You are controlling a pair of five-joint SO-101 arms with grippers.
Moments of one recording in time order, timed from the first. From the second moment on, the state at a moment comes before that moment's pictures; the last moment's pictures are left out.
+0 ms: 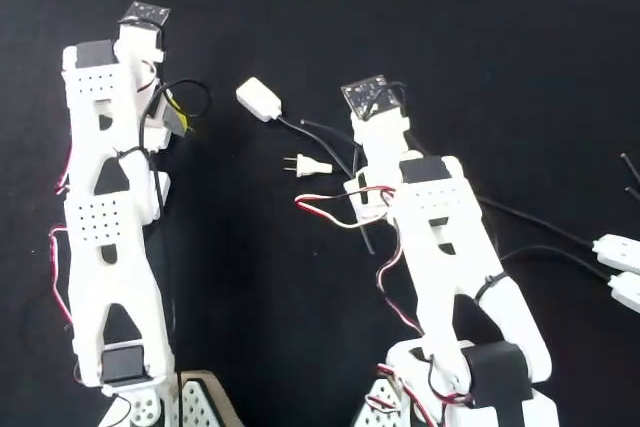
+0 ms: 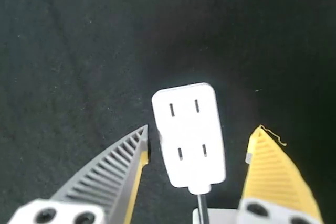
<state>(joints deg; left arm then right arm) -14.8 64.4 -74.2 93.8 -23.3 -9.4 -18.7 42.9 55.8 11.7</state>
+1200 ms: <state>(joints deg) -11.4 63.5 -71.0 100.4 -26.5 -9.4 -18.7 42.9 55.9 12.8</state>
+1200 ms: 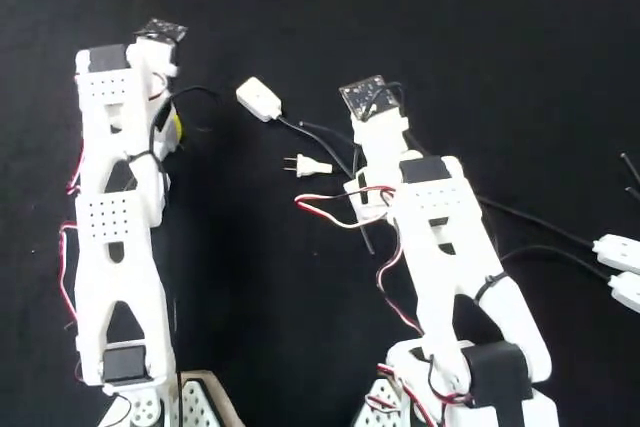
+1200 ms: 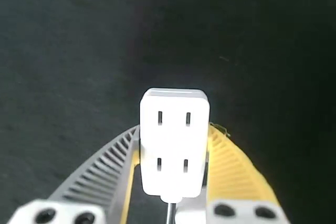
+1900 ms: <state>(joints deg) 8.5 -29.8 49.0 61.2 -32.2 -2.8 -18.6 40.4 56.7 12.6</state>
